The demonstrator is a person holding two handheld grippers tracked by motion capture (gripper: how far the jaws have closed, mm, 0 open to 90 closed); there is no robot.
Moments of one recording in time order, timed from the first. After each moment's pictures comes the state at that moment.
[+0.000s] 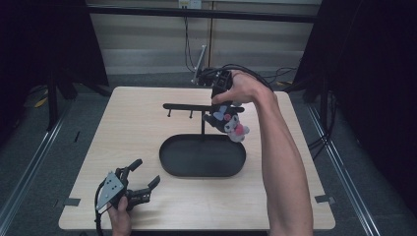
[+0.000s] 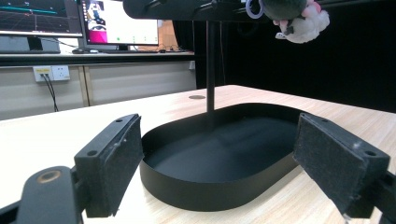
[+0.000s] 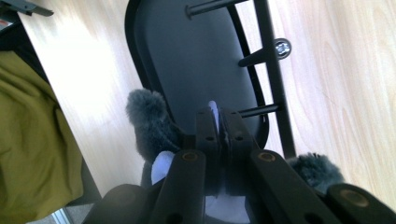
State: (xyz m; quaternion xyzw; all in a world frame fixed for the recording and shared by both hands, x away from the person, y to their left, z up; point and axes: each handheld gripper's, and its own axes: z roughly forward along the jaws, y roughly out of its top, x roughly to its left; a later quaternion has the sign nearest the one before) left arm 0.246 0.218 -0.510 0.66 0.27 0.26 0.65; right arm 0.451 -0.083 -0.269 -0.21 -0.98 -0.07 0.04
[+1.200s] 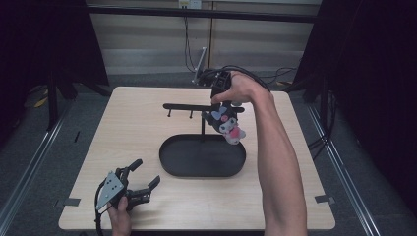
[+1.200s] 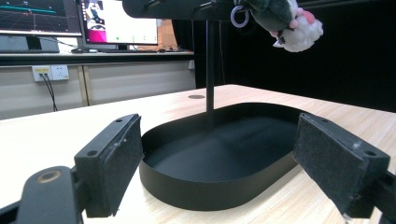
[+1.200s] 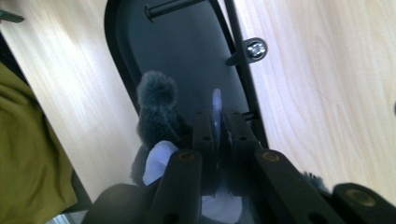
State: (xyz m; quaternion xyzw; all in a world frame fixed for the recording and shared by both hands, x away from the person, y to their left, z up) left arm 0.246 0.218 -0.510 0.66 0.27 0.26 0.65; right arm 0.465 -0.085 -0.283 -0.23 -0.97 -0.06 0.04
